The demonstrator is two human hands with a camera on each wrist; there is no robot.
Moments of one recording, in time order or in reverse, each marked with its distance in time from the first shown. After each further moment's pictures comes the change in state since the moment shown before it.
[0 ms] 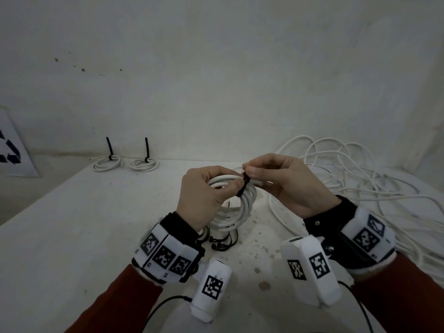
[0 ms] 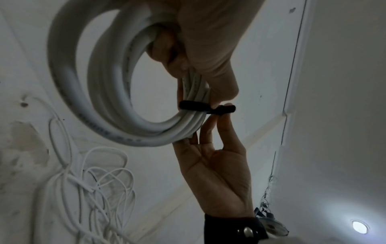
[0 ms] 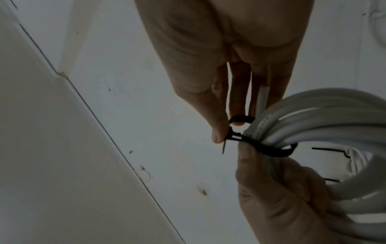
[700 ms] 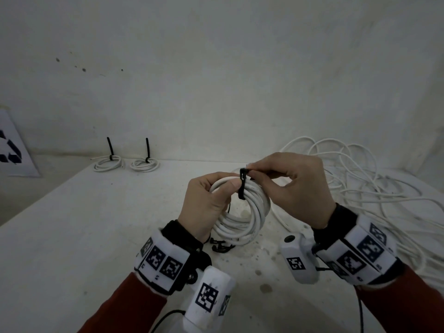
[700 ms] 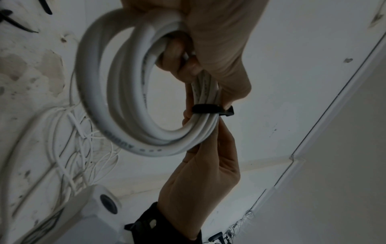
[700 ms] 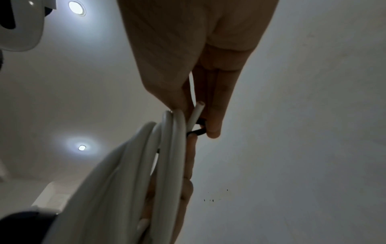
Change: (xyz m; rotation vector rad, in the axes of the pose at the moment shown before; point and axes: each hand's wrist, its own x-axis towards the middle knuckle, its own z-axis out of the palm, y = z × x) left_hand -0.007 -0.007 0.008 -0.257 0.018 -0.096; right_hand -0.004 0.007 -0.009 -1.009 0.112 -0.930
